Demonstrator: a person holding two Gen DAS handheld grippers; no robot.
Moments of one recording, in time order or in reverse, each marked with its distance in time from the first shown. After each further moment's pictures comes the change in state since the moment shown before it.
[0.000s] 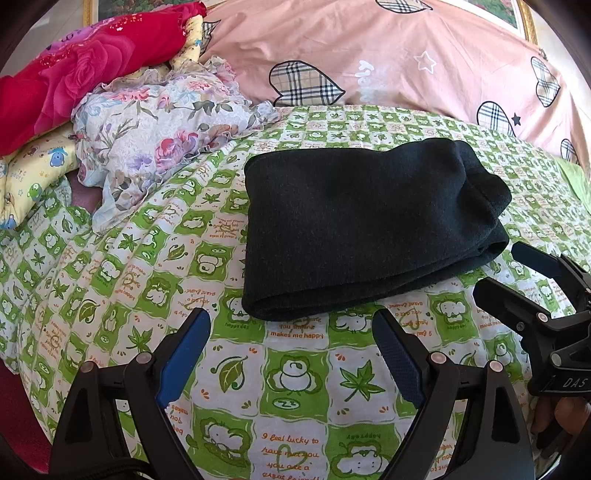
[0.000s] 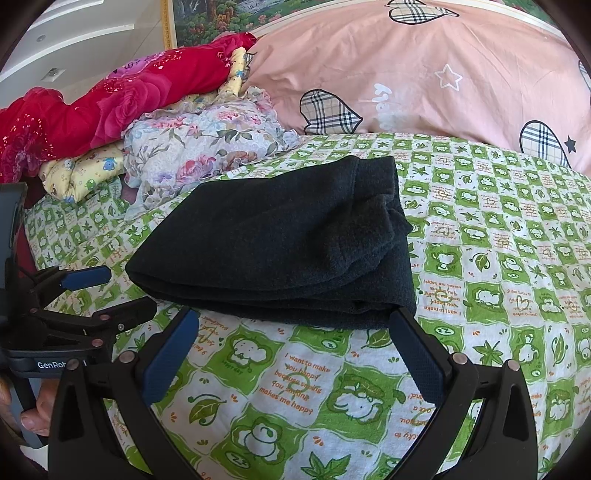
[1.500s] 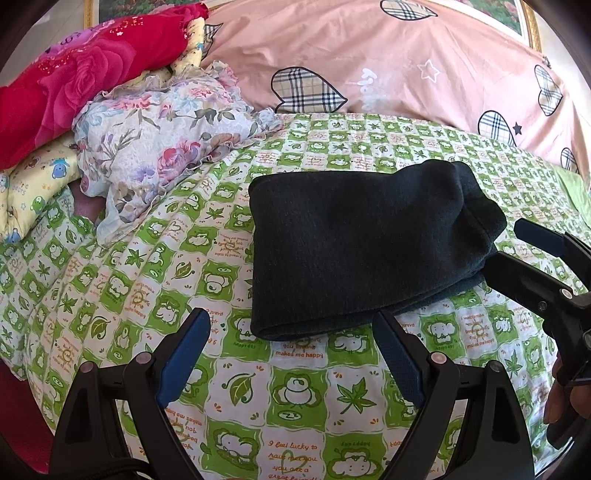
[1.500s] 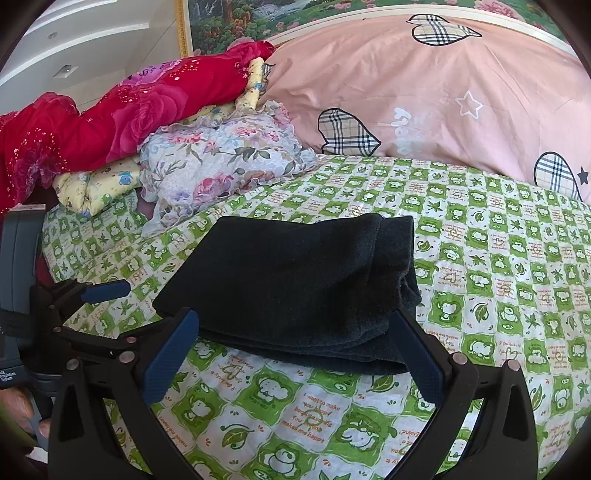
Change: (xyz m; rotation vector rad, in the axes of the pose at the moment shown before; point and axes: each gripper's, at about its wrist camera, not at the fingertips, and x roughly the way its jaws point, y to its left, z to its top) left arm -0.008 0.005 0.020 -0.008 0.006 -0.009; right arm -0.015 0.012 0.042 -0.030 -0.006 0.039
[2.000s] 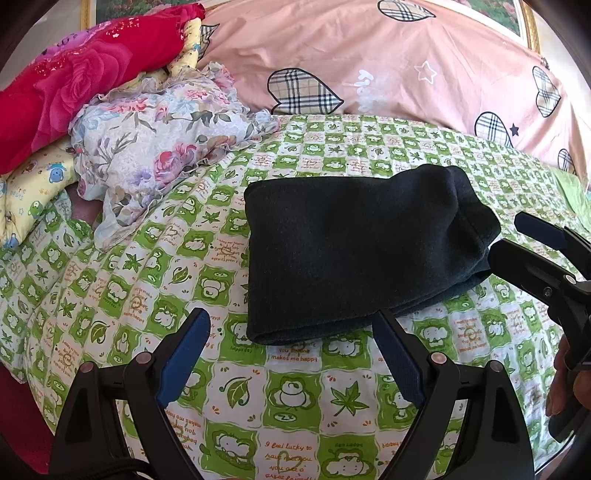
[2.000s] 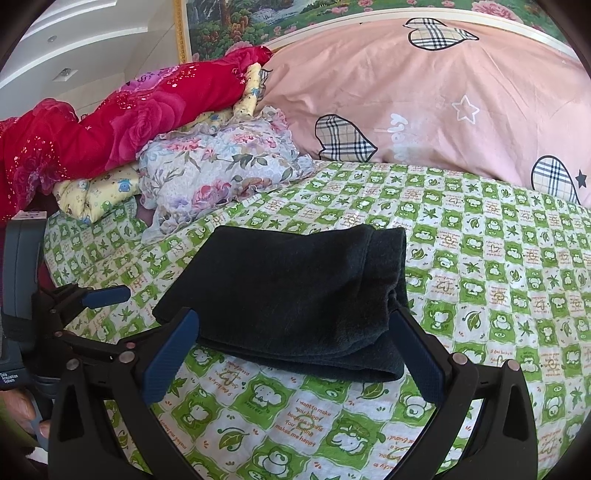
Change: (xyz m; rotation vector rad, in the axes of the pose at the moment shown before) left arm -0.004 0.000 0.008 0.001 0.007 -0.021; right arm -0.006 -0.007 0.008 -0.001 -0.013 0.004
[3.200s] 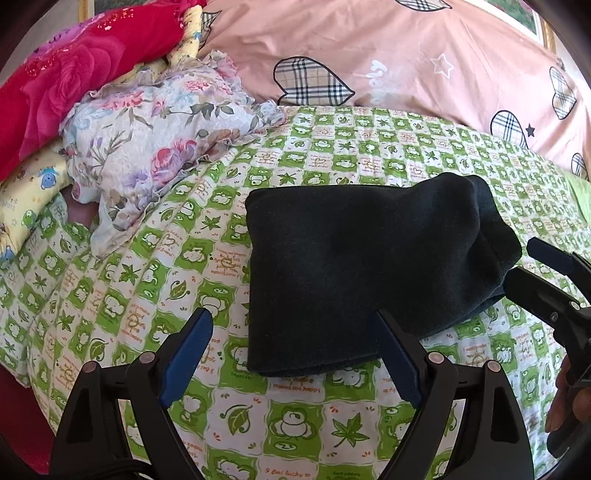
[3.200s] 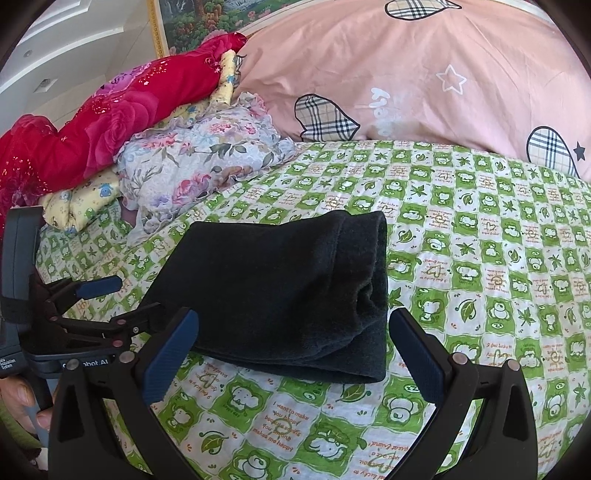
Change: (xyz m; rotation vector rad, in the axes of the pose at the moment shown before) left arm 0.022 0.000 0.028 -0.014 0.063 0.031; right arm 0.017 -0.029 0.007 0.069 0.084 0.009
